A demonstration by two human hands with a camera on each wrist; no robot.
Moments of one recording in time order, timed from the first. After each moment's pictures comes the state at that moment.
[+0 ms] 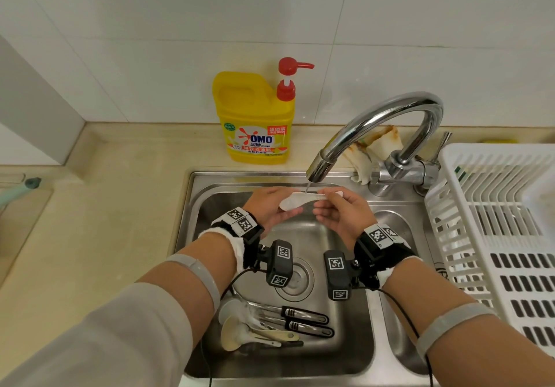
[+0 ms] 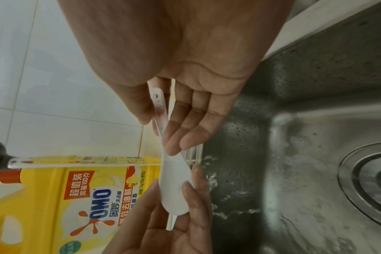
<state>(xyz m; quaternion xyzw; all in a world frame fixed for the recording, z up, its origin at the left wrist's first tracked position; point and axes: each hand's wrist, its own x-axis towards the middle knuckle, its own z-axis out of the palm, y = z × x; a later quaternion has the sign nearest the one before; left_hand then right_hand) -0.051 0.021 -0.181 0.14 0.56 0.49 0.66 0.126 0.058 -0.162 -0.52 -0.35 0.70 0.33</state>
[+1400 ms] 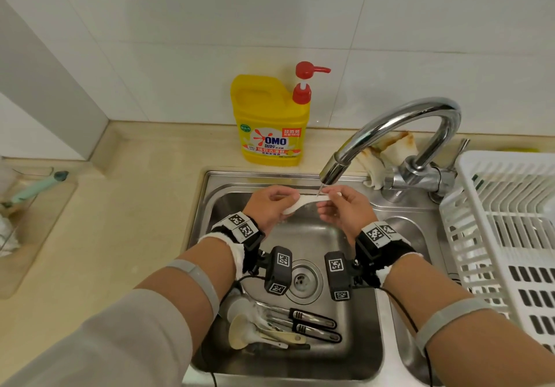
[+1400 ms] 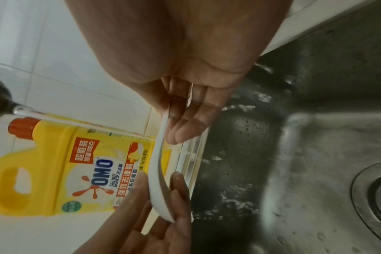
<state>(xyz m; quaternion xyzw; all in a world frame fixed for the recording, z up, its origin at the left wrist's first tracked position) -0.064 0.001 -0.177 0.23 0.61 0.51 0.56 0.109 0.064 -0.165 -0.53 -0.43 0.67 0.30</state>
